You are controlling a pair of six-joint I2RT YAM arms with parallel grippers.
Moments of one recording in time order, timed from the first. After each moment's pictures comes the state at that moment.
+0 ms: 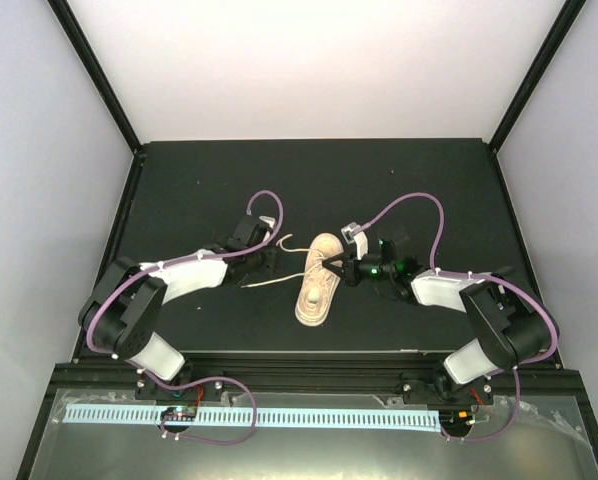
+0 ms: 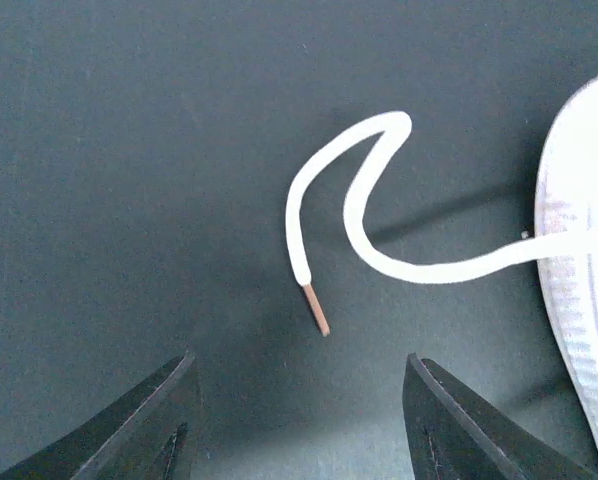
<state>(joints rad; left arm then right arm) -0.56 1.53 0.74 -0.09 -0.09 -0.31 0.50 1.52 0.53 0.47 -0.72 0.31</state>
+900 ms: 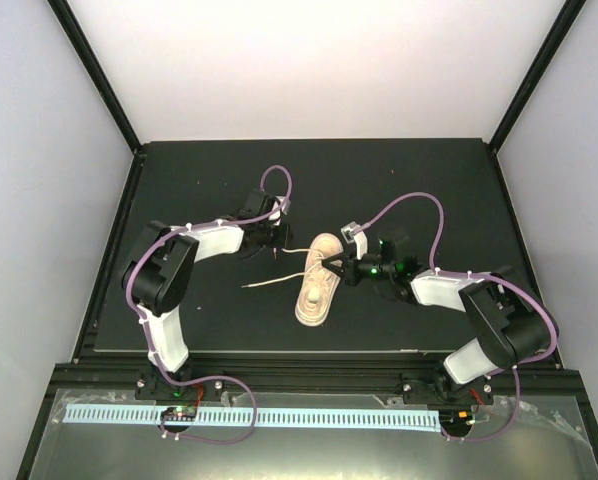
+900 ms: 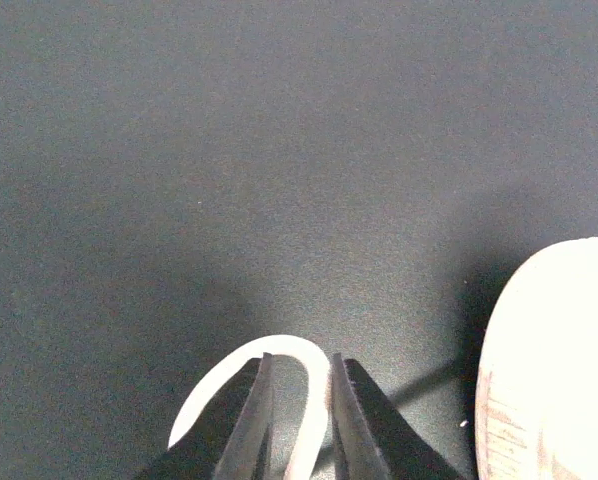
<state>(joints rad) -0.46 1.87 1.06 -0.09 0.19 -0.30 0.50 1.52 0.53 0.49 -0.73 0.31</state>
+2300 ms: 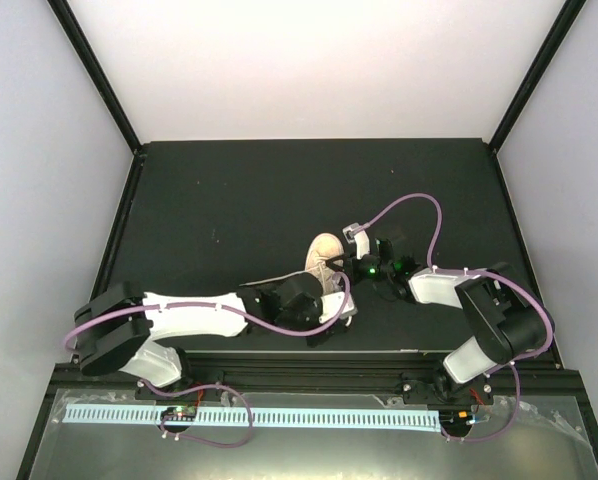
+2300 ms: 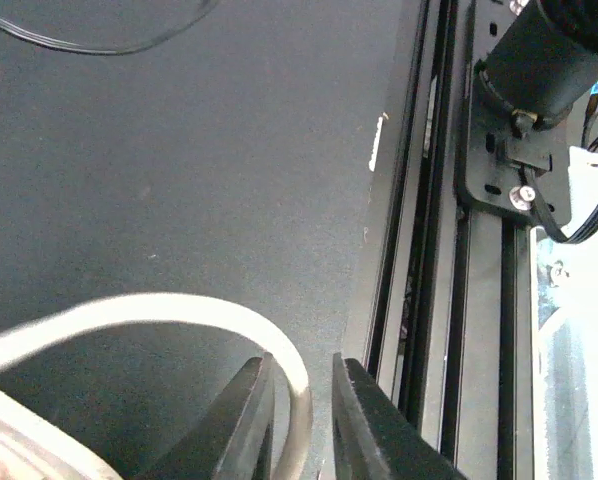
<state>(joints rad) -1.12 1.42 0.71 0.04 0.27 -0.04 0.50 1.55 0.54 0.43 -0.61 0.32</state>
